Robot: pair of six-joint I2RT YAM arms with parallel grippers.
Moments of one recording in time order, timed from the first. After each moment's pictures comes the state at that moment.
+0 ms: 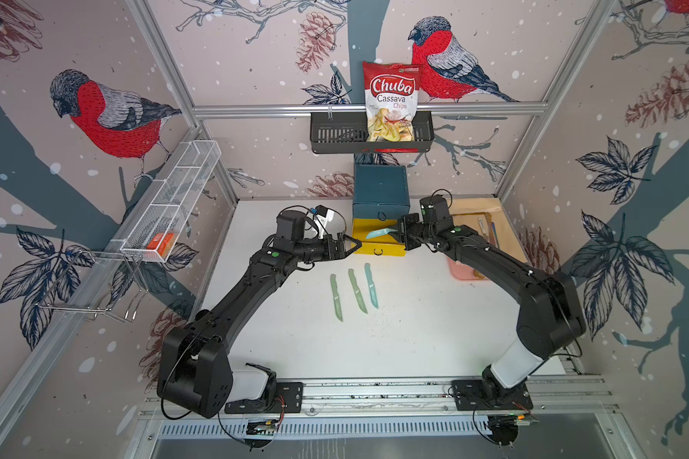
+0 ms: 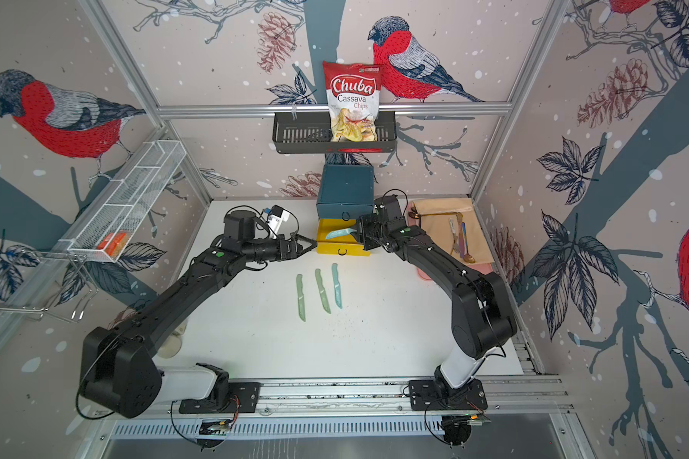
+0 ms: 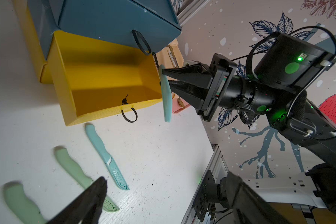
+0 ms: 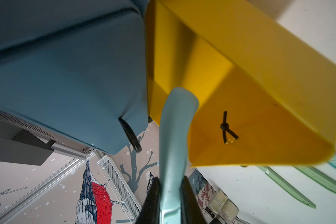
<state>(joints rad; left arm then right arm) -0.33 1.34 1.05 -0.26 0.76 -0.52 0.49 1.69 1.30 -0.23 -0.36 1.73</state>
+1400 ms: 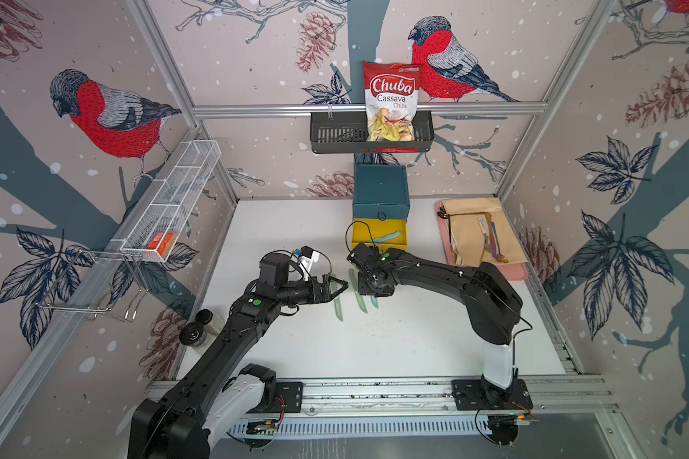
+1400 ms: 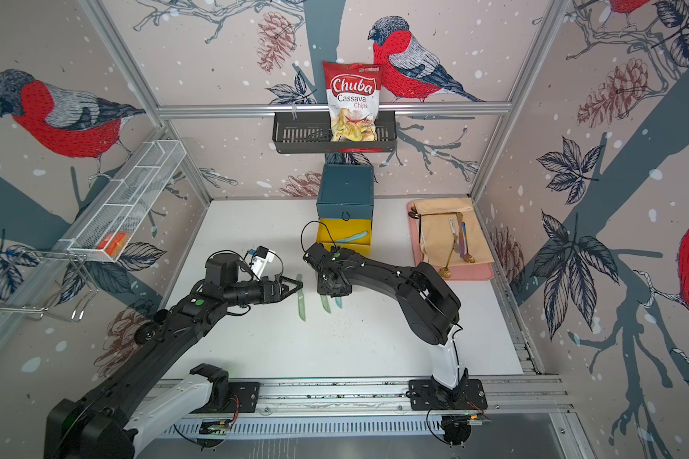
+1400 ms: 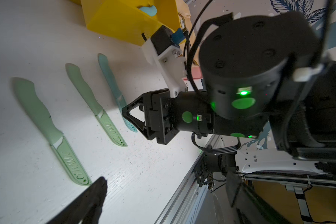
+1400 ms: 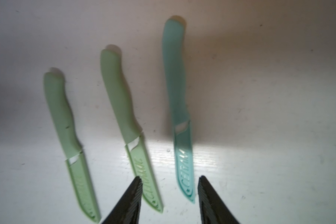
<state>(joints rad) -0.30 0.95 0.64 -0.32 0.78 -0.55 0.95 1.98 1.46 -0.80 0.16 0.81</state>
